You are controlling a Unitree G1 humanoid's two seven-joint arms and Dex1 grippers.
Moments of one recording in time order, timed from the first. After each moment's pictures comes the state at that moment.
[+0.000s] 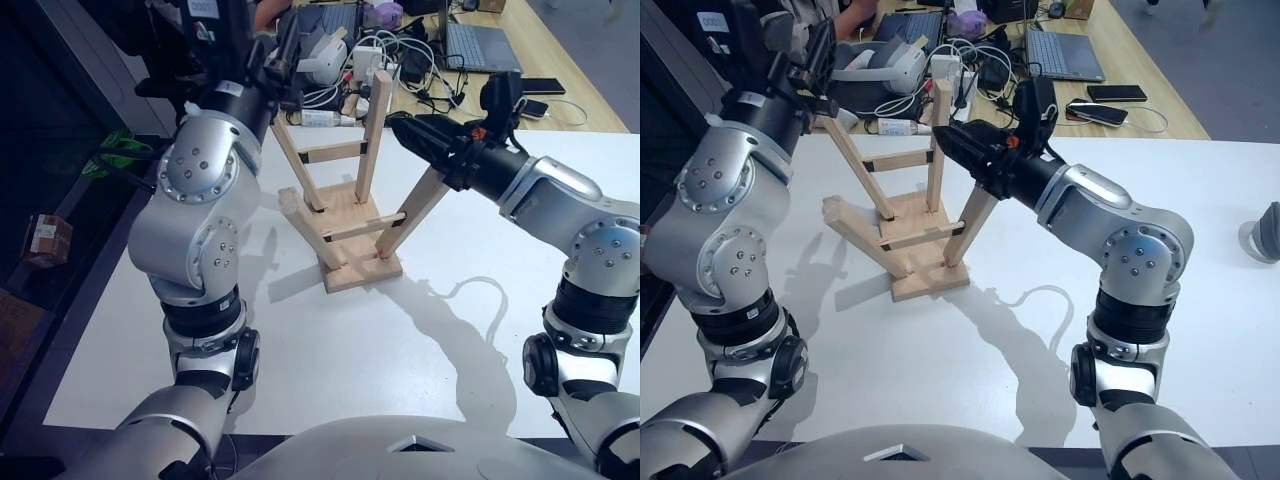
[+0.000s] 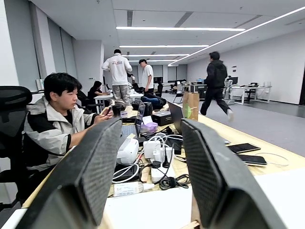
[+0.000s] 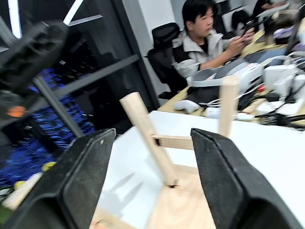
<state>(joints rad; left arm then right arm) -0.64 0.23 0.08 -0.55 -0.31 0.88 0.10 -0.58 -0.26 -0.17 -0.38 1.16 1.14 -0.02</state>
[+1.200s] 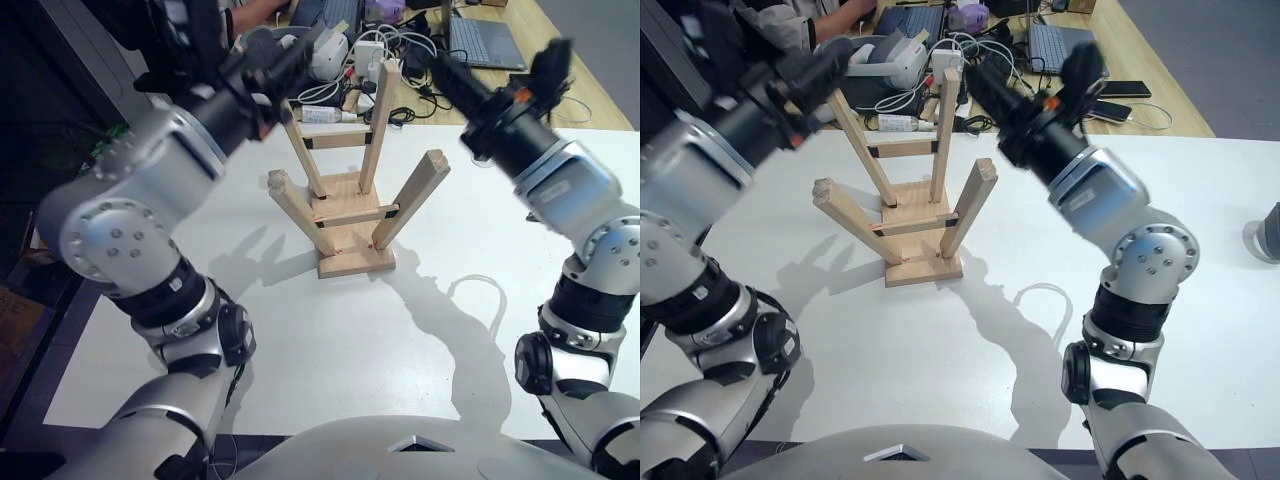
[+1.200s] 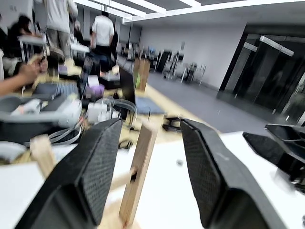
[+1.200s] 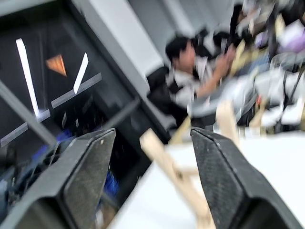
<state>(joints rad) -0.80 0.25 0.45 -0.53 -0.84 1.30 0.04 -0.63 -0.25 -0.30 -0.31 1.37 0.82 -0.28</state>
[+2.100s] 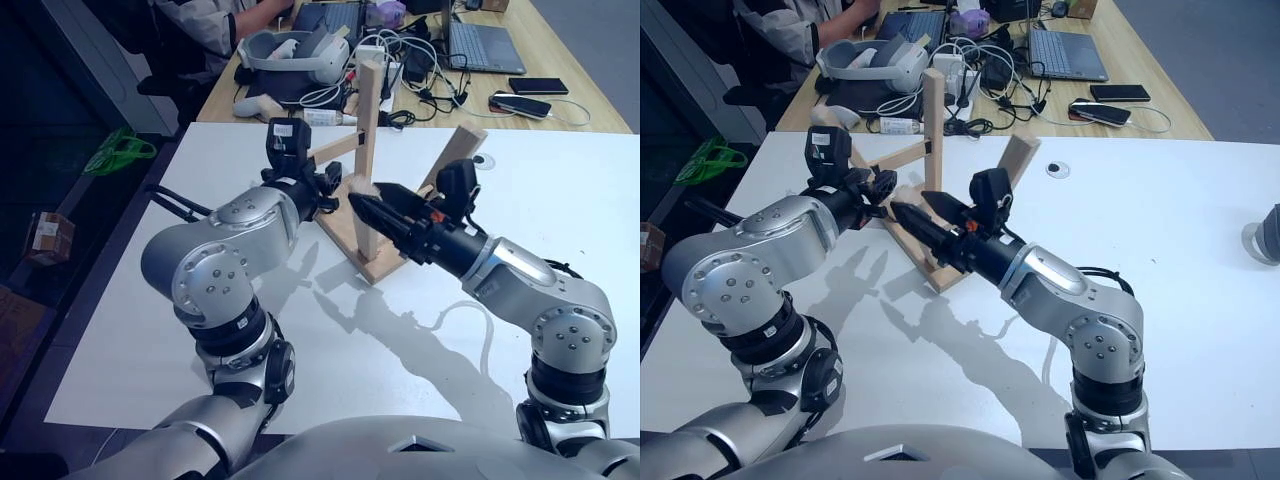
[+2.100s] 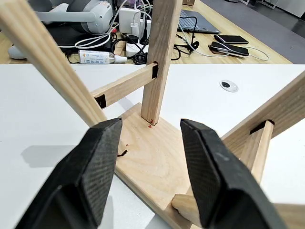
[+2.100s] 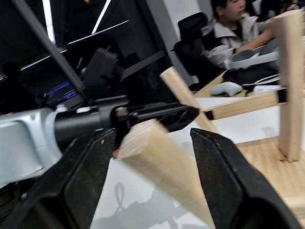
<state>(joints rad) -0.58 0.03 0.19 -0.64 -0.59 1.60 0.32 -0.24 -0.27 0.06 -0.66 1.14 0.93 -0.02</state>
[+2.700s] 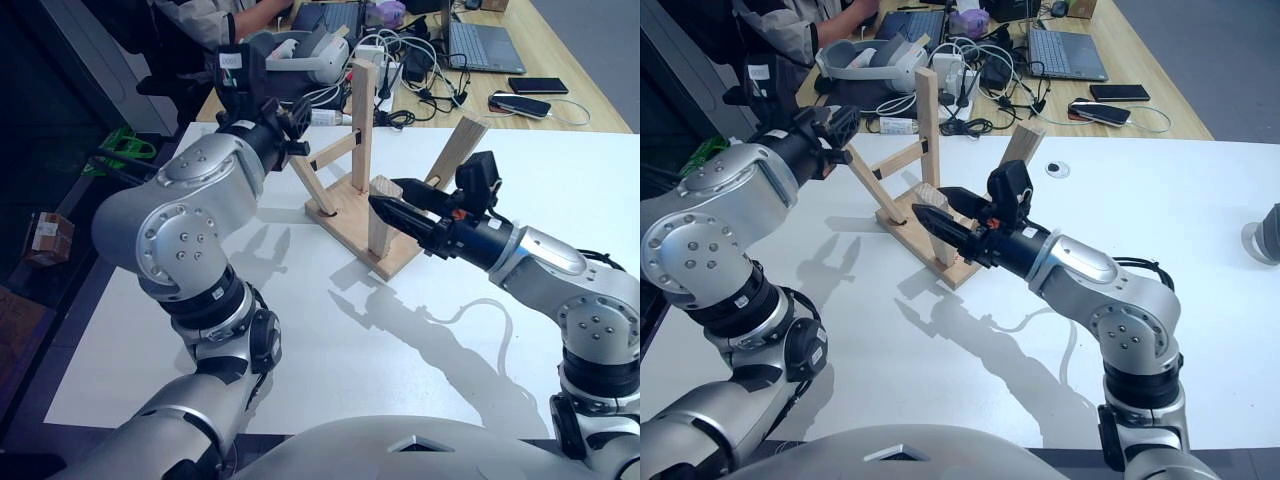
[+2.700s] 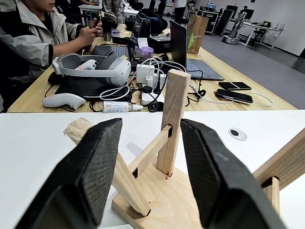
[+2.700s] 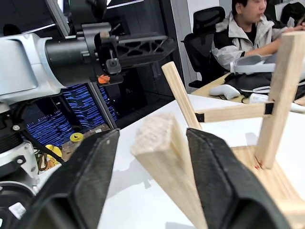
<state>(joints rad) -0.74 0.12 0.27 -0.60 -0.48 1.50 0.17 -0.29 -0.41 0.06 -0.63 1.03 0.88 0.19</state>
